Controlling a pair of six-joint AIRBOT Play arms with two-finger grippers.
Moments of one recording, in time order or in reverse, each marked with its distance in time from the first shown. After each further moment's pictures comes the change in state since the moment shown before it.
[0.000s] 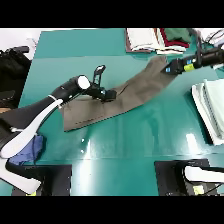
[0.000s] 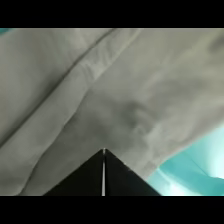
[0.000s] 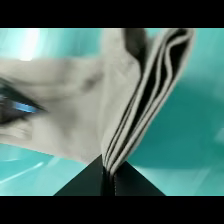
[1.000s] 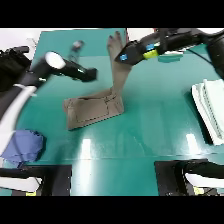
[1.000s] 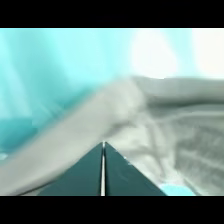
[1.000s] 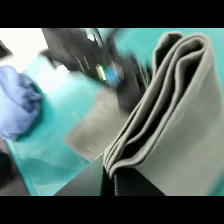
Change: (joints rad) left arm 0.269 0.237 0.101 0.143 -0.159 0.000; right arm 0.535 -0.024 0.257 0.002 -0.134 0.159
